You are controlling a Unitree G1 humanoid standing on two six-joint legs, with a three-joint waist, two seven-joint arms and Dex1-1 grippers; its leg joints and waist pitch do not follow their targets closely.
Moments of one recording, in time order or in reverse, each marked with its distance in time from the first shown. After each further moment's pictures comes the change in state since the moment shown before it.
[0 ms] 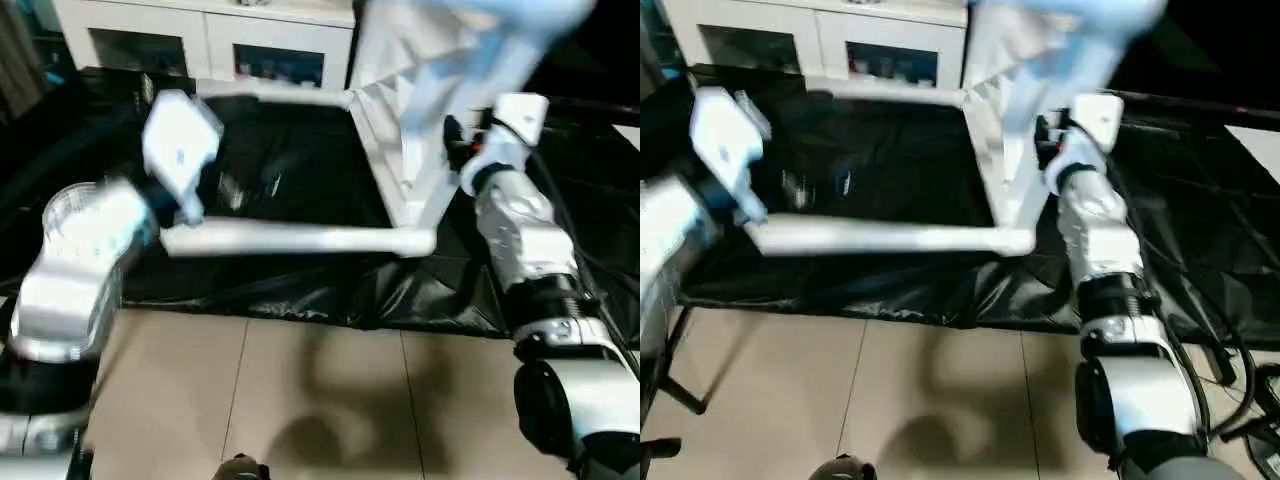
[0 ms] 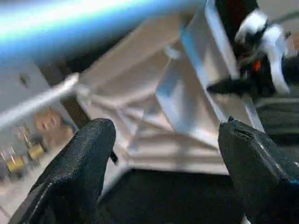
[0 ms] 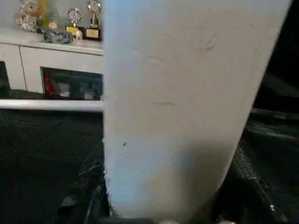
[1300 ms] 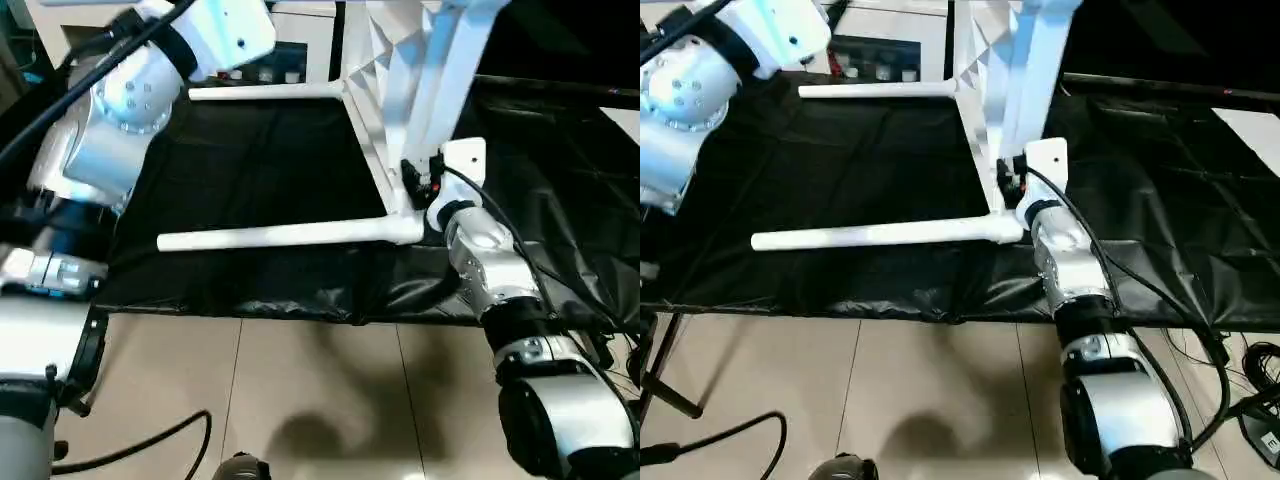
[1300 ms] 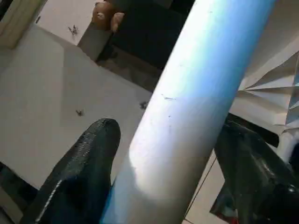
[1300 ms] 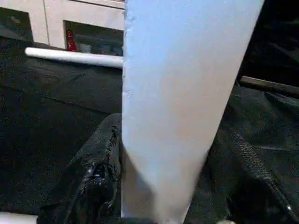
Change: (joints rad) left arm -0.502 0.050 -0.182 0.702 0.616 -0.400 0.398; right arm 0.056 0.051 0.032 0.191 -0.045 -0.186 0.141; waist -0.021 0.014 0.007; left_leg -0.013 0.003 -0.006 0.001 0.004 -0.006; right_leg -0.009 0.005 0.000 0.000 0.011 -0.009
